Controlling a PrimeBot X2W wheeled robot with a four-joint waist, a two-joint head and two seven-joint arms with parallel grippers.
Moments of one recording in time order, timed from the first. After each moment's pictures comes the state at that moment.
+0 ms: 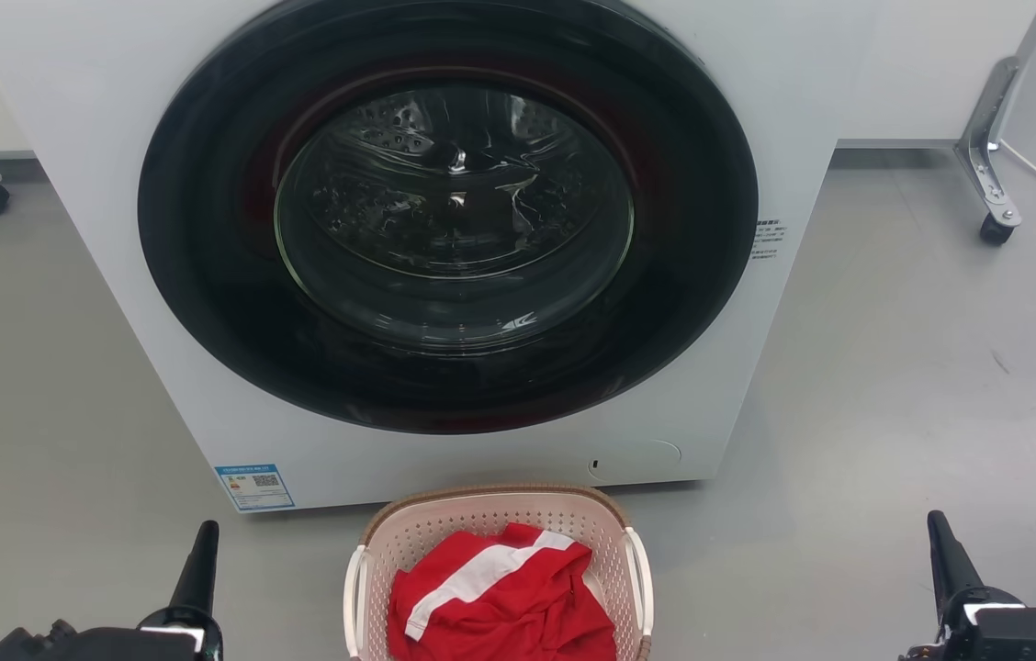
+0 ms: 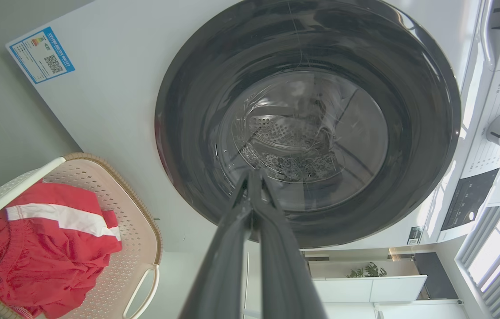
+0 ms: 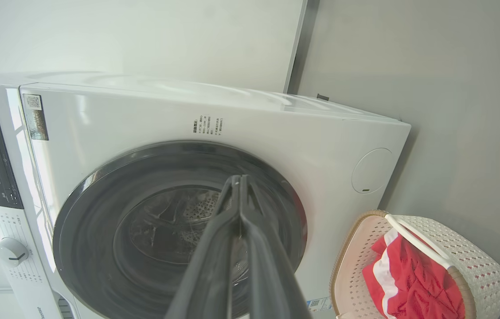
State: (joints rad) left arm -0.03 0.05 0.06 0.27 -1.45 -0.09 0.07; right arm -0.06 -0.05 -0.07 0.28 1.45 0.09 0.07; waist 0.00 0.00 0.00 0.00
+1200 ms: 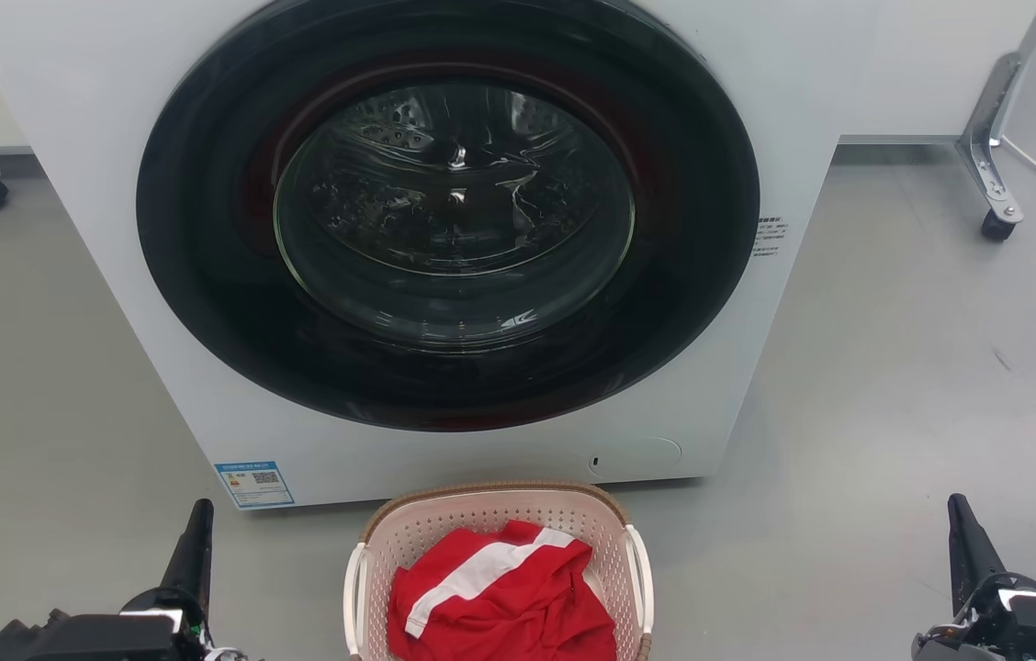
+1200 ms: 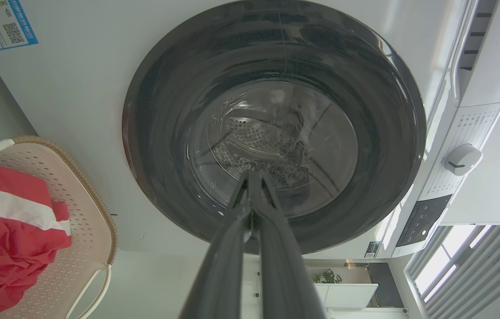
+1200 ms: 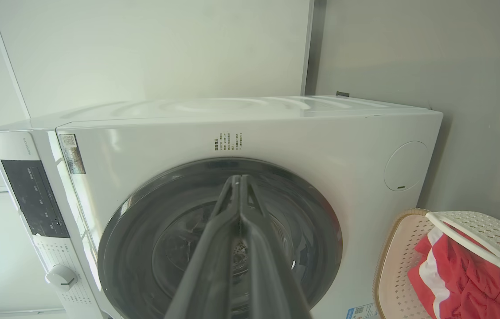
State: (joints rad) left arm -0.08 0.04 0.09 0.29 -1.60 -0.12 0.11; right arm -0.09 -0.04 -0.13 0.30 1.60 0.12 0.11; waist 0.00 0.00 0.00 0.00
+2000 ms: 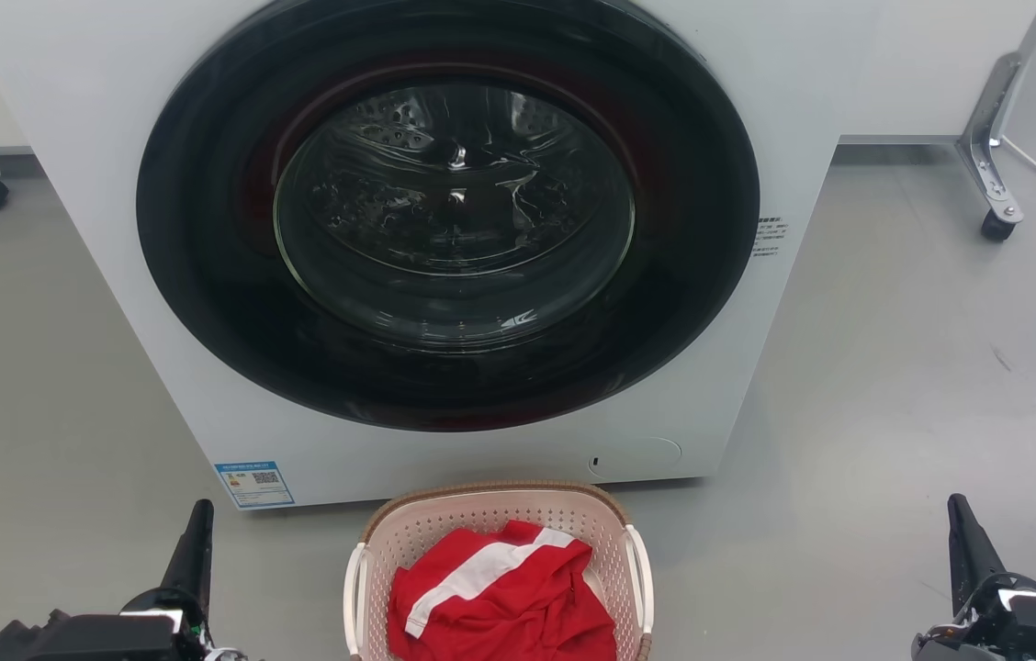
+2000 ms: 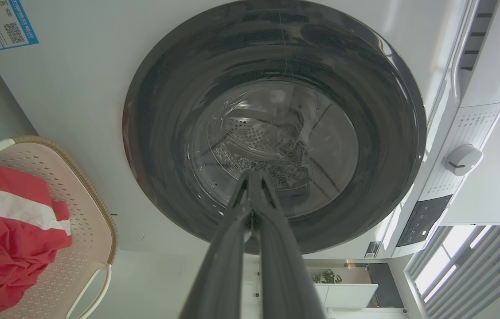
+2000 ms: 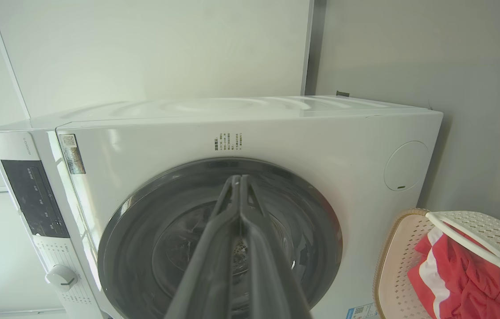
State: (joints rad) left arm -0.08 0.04 0.09 0.30 -1.60 -0.12 0.11; right arm -0.09 -0.04 -0.13 0.30 1.60 0.12 0.11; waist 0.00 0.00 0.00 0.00
